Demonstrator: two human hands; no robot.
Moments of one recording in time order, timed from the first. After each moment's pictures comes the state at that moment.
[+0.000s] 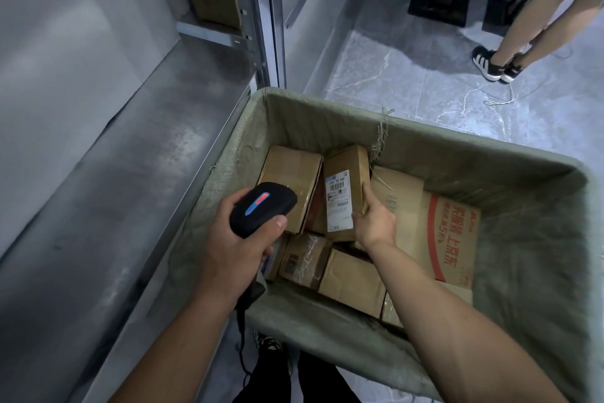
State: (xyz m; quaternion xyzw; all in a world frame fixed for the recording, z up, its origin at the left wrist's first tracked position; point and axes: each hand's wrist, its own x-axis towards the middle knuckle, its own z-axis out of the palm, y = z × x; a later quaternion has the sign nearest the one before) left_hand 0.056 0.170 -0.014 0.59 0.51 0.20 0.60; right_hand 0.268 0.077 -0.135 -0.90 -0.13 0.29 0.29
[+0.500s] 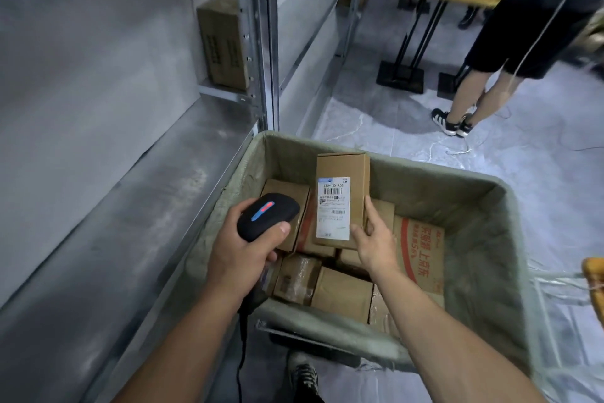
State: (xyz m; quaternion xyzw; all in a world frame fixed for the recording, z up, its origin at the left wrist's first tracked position) left_hand 0.023 0.133 0.032 0.60 0.45 0.24 0.62; right_hand 0.229 0.016 -0.067 -0.83 -0.16 0.25 0.48
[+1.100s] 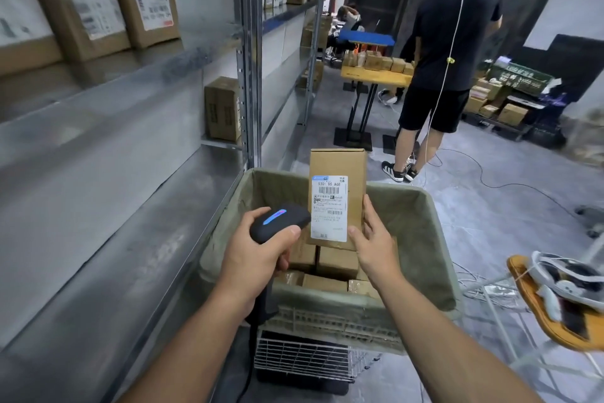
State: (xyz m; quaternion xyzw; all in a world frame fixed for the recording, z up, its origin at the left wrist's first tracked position) left_hand -0.073 0.037 0.117 0.61 0.31 0.27 0.68; right_hand 0.118 -0.087 0.050 -0.77 -0.22 0.13 0.58
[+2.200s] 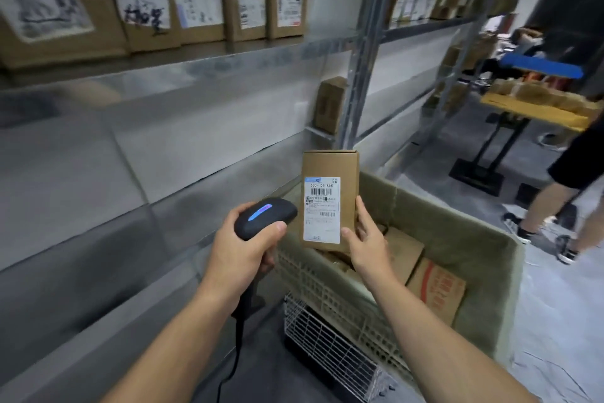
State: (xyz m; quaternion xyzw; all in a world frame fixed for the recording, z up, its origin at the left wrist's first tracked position) left_hand -0.143 -0.081 0.126 0.51 0.46 0.46 0.56; right_hand 0.090 -0.090 0.045 -0.70 -0.43 0.27 0.51
